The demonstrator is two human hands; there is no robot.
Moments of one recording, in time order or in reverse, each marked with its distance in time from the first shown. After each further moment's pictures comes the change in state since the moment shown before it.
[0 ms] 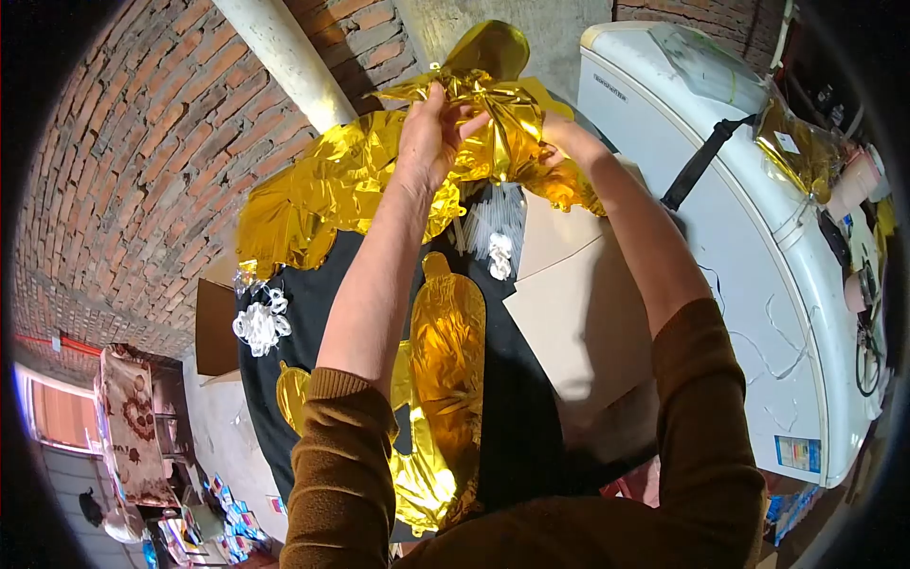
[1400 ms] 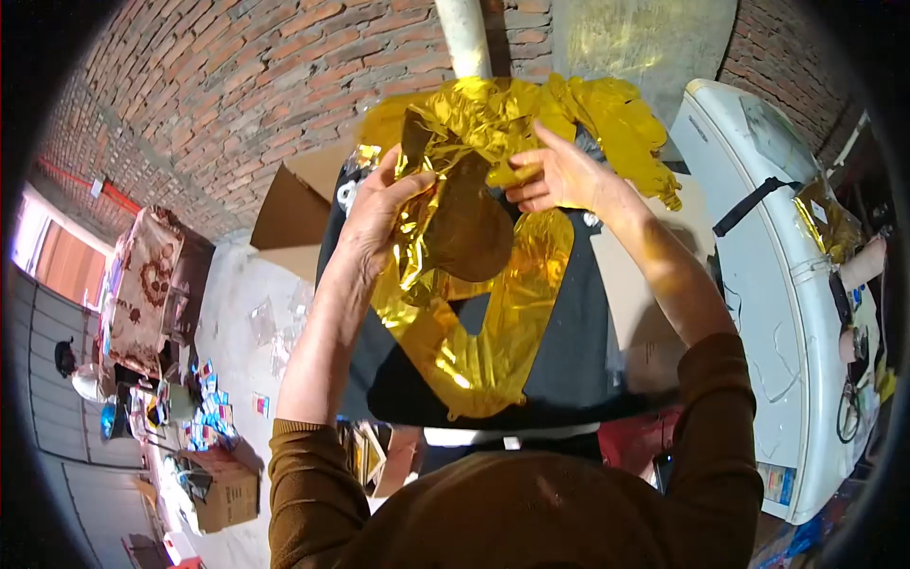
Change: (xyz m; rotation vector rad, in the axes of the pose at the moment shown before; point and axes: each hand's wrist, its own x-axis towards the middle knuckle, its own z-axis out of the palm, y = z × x) left_hand -0.334 0.187 -0.048 0.385 0.362 -0.029; right_hand -0.204 -0.219 0.119 0.945 -0.652 0.225
